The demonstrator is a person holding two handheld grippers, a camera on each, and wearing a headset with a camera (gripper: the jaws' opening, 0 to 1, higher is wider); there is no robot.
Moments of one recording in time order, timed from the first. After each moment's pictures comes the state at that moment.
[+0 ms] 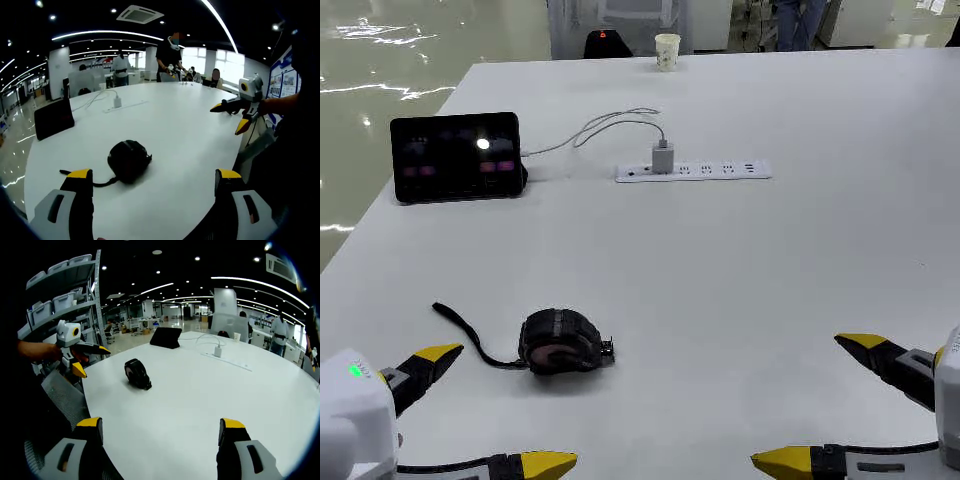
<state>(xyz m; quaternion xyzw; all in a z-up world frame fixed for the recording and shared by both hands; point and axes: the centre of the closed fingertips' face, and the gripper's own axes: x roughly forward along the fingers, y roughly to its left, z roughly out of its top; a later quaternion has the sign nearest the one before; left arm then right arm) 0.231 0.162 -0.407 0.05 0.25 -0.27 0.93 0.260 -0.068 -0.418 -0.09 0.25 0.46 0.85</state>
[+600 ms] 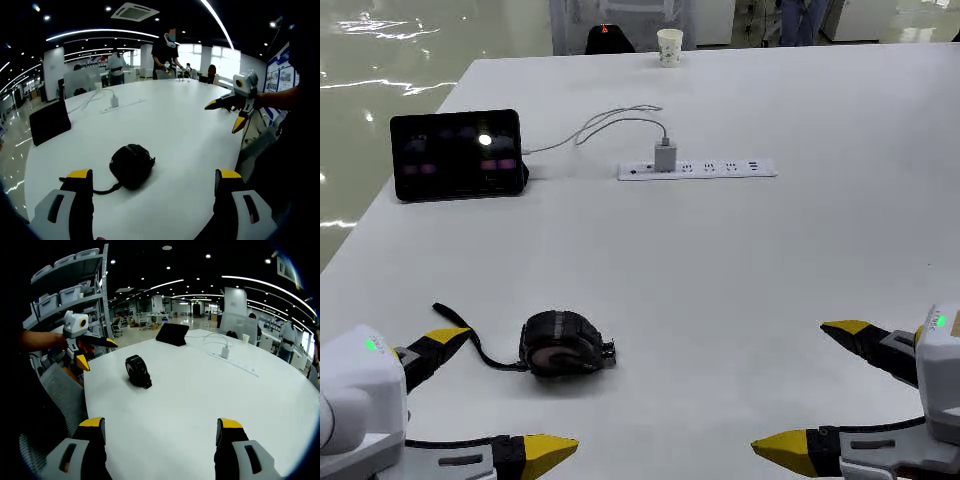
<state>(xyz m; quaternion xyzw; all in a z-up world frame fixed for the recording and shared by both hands) 0.251 0.163 -0.409 0.06 0.26 -0.29 0.92 0.279 -0.059 -0.424 -0.12 0.25 0.49 0.82</state>
